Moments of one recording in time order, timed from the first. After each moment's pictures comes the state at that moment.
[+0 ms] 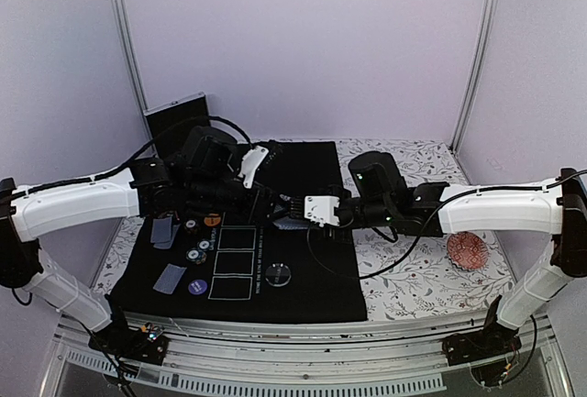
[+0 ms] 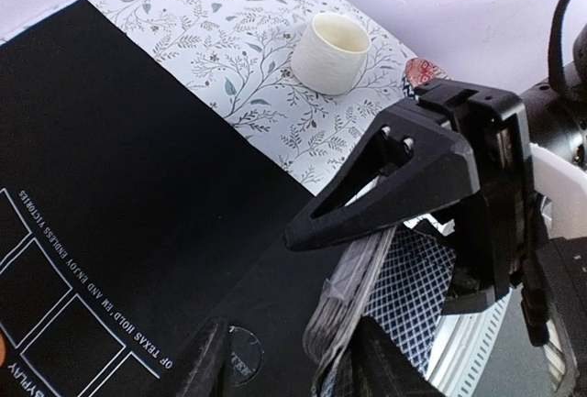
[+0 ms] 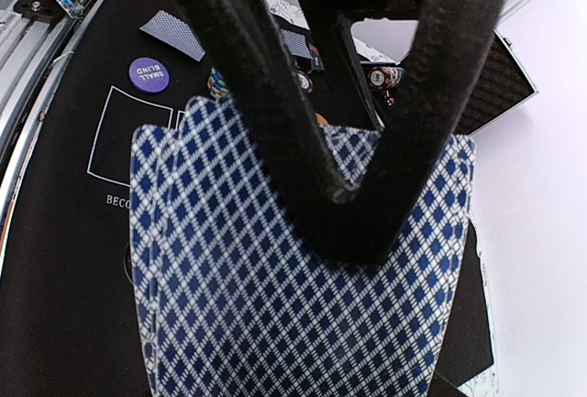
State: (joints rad) left arm -0.91 1.41 1.13 -0.32 0.15 -0.27; right arm 0.98 1.56 1.06 -0.01 -0.17 -0.75
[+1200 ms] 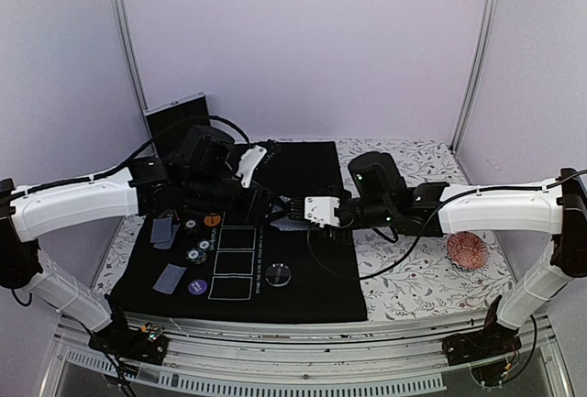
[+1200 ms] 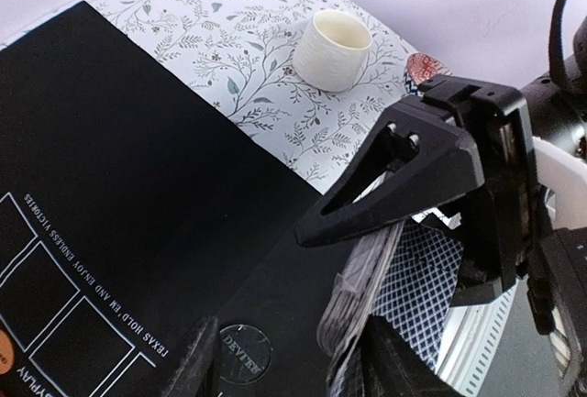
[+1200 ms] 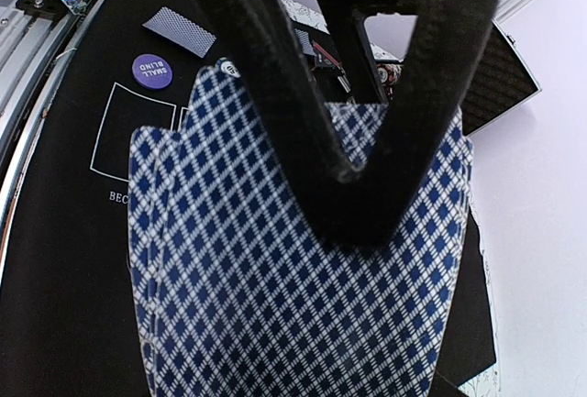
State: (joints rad) left arm -0.89 1.41 1.13 -0.34 0.17 -0.23; right arm 0.98 1.56 1.06 -0.02 -0.17 -0.75
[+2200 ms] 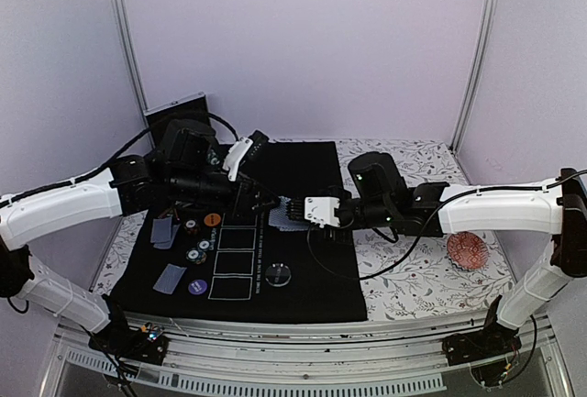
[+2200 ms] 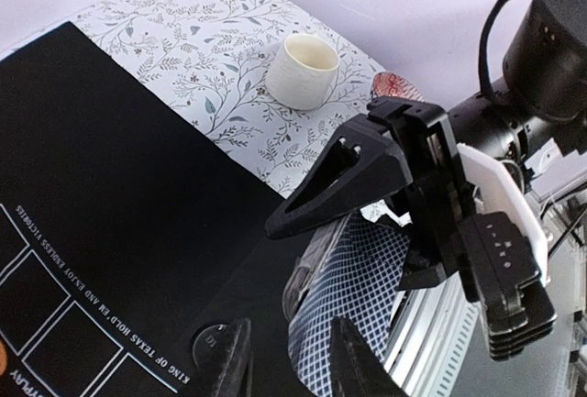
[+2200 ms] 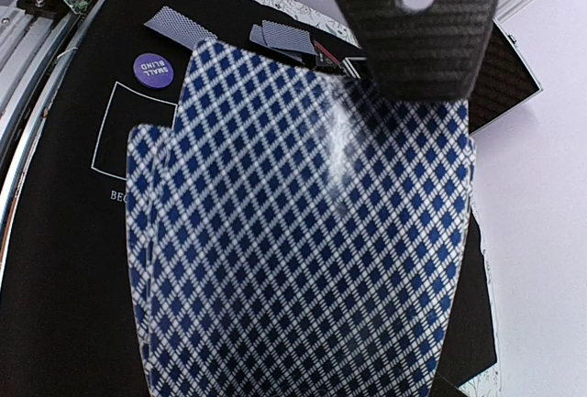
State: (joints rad) left arm -0.86 1.31 1.10 -0.33 0.26 -0.26; right arm 0.98 1.56 1.06 -0.02 -0.17 -0.75
